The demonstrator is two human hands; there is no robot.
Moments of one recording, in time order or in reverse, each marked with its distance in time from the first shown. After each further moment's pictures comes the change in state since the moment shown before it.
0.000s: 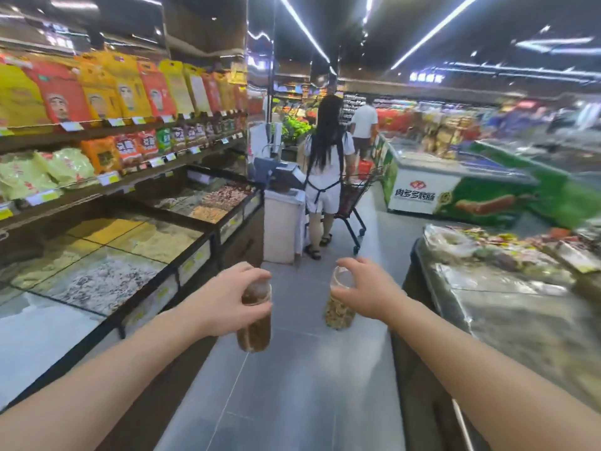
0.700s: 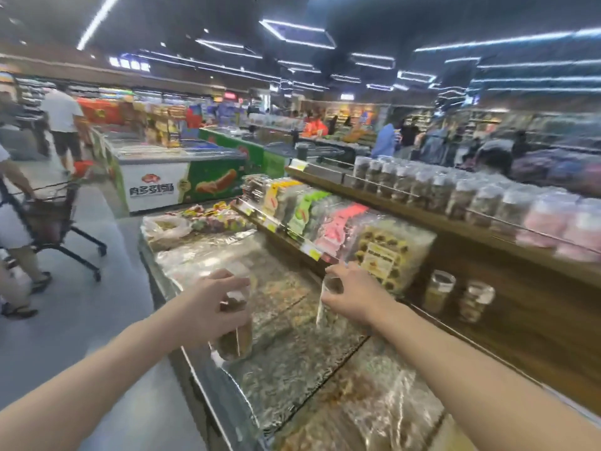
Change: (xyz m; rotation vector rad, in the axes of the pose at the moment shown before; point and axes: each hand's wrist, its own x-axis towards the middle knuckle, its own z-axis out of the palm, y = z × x) left_hand 0.071 0.507 0.232 -0.182 -0.373 0.726; right_hand -0.427 0.378 -0.190 -0.088 0.279 0.835
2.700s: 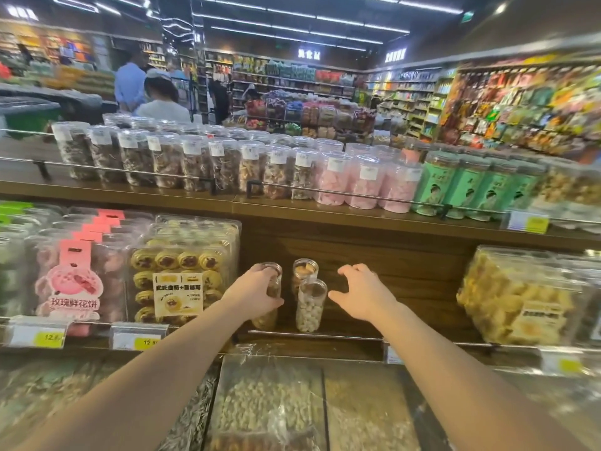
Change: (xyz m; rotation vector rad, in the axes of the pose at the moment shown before) left_hand 0.398 0.286 0.297 -0.086 -0.451 0.626; right_hand 0.005 0.324 -0.060 -0.073 0.246 1.008
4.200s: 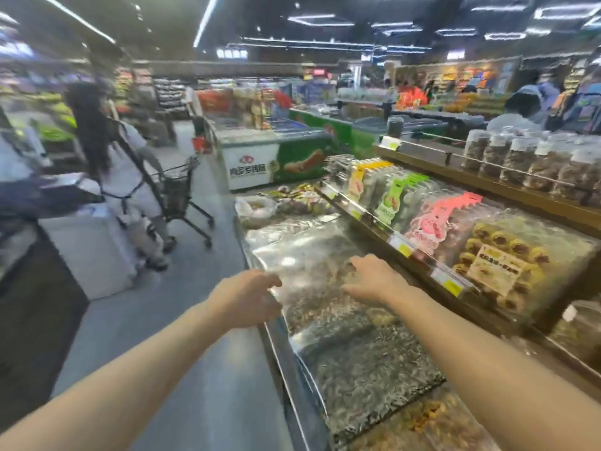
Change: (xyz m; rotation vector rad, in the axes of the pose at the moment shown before) left_hand -0.581 -0.009 -0.089 0.277 0.292 -1.021; right_hand -0.288 -0.302 0.066 -0.123 -0.398 -1.185
